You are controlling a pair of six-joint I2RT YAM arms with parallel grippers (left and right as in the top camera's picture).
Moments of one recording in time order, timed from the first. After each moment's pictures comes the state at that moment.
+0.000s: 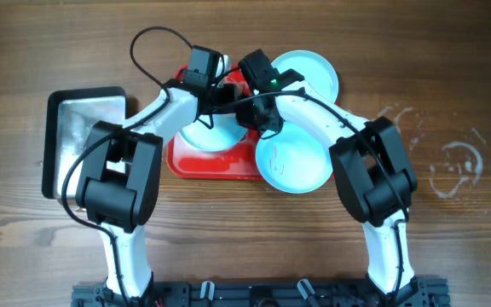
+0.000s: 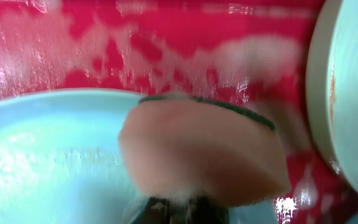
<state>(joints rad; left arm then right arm) -0.32 2.09 1.37 -0.35 0.23 -0.28 0.54 2.21 1.63 -0.72 -0.18 0.73</state>
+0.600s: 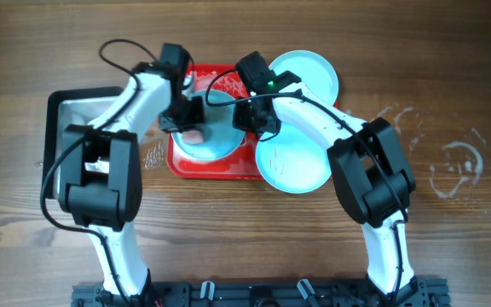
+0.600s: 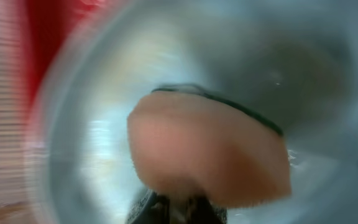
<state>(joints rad) -0.18 2.07 1.48 -0.90 0.14 -0.28 0.55 2.21 1.63 -0.71 -0.20 0.71</state>
